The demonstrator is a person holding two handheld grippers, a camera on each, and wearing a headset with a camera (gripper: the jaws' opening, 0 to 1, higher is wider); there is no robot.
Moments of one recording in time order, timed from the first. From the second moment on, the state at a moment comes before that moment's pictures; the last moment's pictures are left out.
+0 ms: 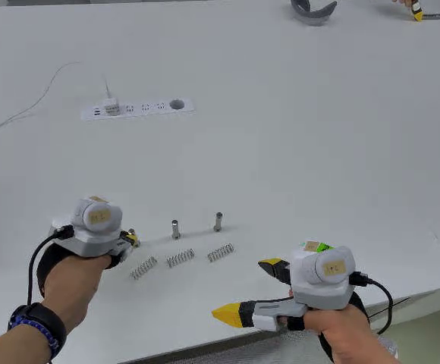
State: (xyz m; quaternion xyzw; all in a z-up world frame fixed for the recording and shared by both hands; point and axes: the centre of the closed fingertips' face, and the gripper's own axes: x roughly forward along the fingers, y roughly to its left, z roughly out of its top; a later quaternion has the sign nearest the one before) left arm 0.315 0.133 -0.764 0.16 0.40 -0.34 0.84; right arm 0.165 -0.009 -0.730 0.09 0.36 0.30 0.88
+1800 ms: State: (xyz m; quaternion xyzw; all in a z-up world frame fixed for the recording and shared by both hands) left arm 0.235 0.164 -0.770 0.11 0.41 -0.42 0.80; right arm 0.175 -0.009 -0.735 0.08 0.36 0.30 0.88
